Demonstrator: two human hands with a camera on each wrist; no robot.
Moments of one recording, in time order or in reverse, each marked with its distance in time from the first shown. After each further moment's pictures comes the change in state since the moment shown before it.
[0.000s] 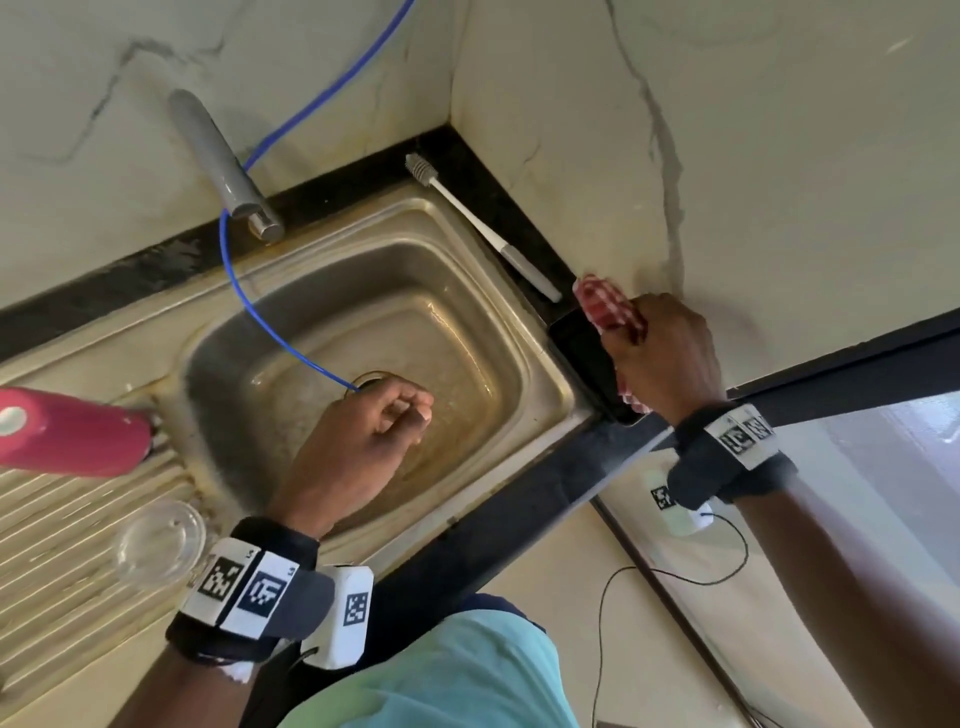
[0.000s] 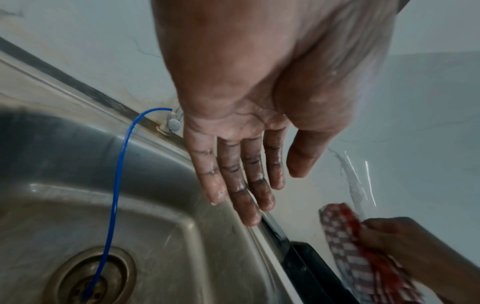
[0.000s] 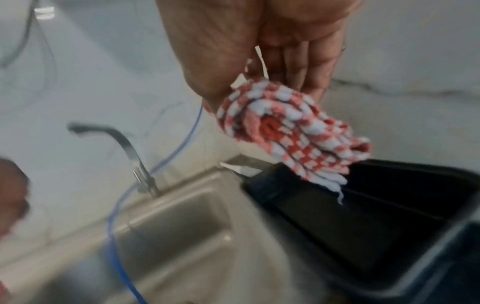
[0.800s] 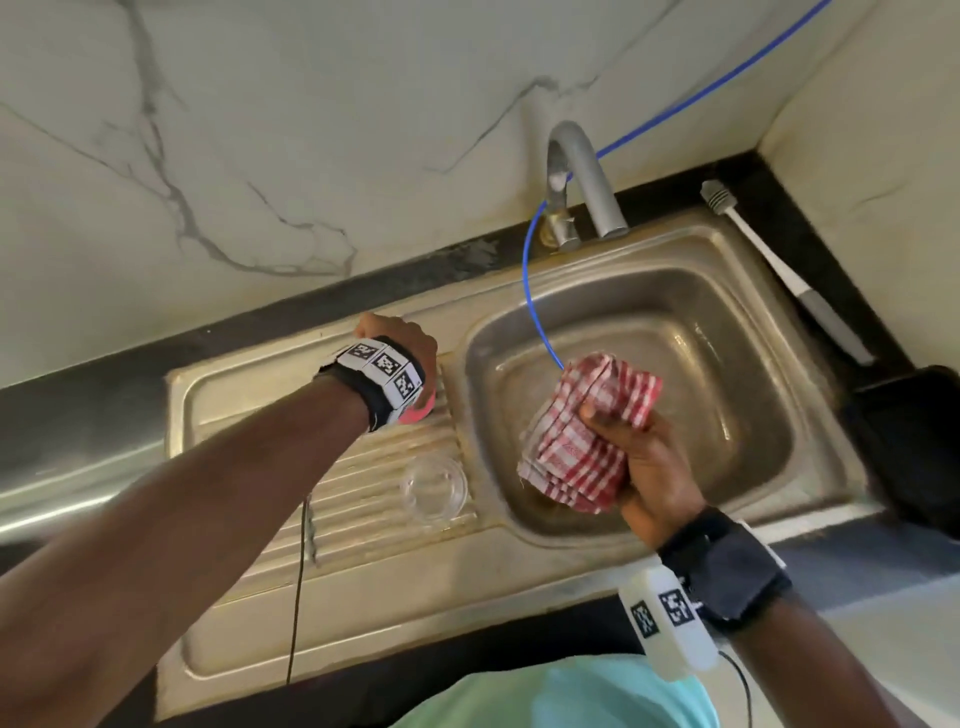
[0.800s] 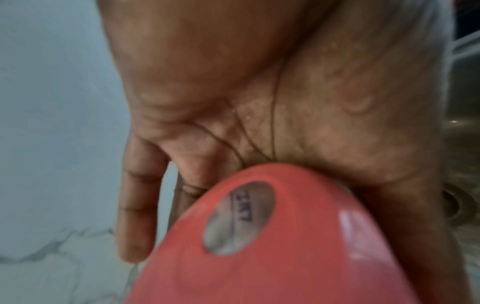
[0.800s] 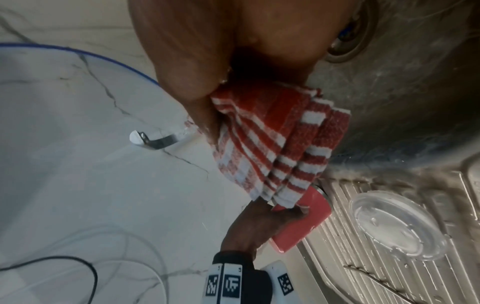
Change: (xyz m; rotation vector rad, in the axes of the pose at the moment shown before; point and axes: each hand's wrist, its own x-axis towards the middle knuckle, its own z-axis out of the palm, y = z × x) left_hand 0.026 -0.080 -0.230 1.525 -0.269 -0.488; right_hand -0.093 -0.253 0.120 1.582 -0.651 0.577
